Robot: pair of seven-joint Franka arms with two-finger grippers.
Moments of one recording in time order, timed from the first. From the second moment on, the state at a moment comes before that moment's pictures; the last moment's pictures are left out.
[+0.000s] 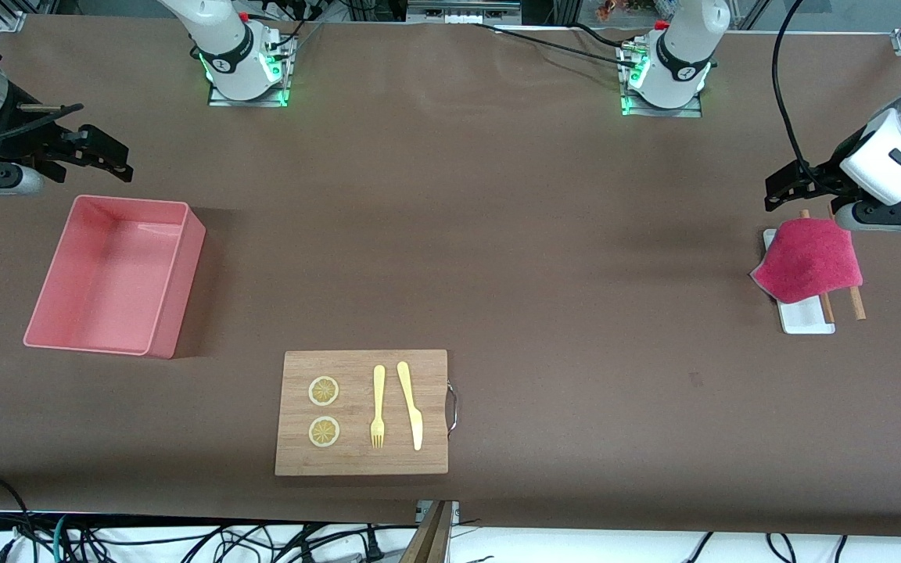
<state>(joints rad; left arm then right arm) 0.00 0.00 -0.05 -1.69 0.00 1.62 -0.03 0.03 -0.02 0.06 -1.62 0.03 1.54 0.08</state>
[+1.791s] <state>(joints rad) 0.00 0.01 -0.04 -1.69 0.00 1.61 -0.03 0.03 -0.02 0.06 -1.62 0.03 1.54 0.08</state>
